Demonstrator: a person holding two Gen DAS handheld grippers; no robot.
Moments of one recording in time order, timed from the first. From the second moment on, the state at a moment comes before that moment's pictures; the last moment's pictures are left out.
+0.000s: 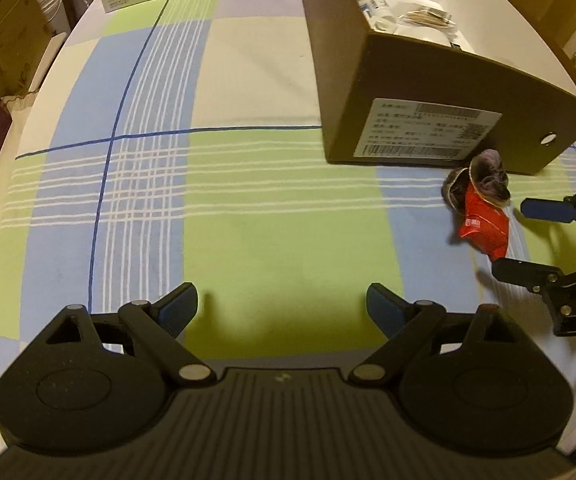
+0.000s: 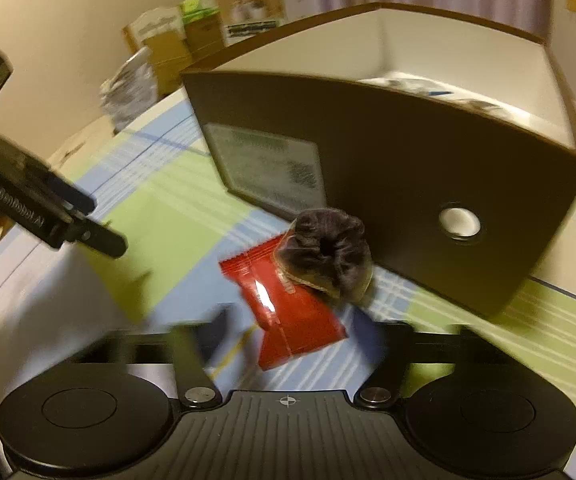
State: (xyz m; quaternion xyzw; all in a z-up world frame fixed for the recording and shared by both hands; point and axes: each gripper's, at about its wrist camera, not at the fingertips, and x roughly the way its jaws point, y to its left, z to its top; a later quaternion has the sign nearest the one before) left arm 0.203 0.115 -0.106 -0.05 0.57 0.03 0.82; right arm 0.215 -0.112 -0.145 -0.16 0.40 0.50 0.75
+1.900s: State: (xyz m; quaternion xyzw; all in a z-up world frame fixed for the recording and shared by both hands) left arm 0.270 -0.018 -0.112 0.00 0.50 -0.09 0.86; right arm 0.223 -0.236 -0.131 -0.11 0.45 0.32 0.83
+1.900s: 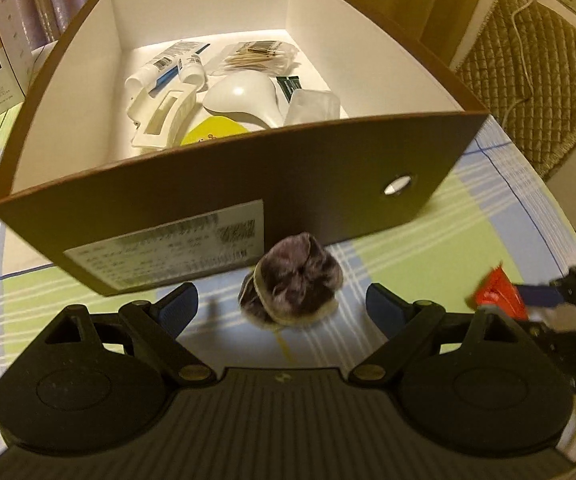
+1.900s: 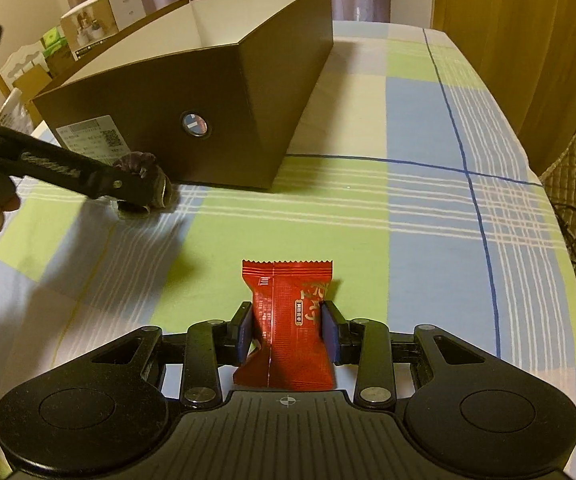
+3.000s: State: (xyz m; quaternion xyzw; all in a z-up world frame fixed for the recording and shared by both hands) left arm 0.167 0.017 -0.093 -0.01 0.51 -0.11 0.85; right arm 0.205 -0.233 -0.130 -0.13 0.45 0.36 0.81
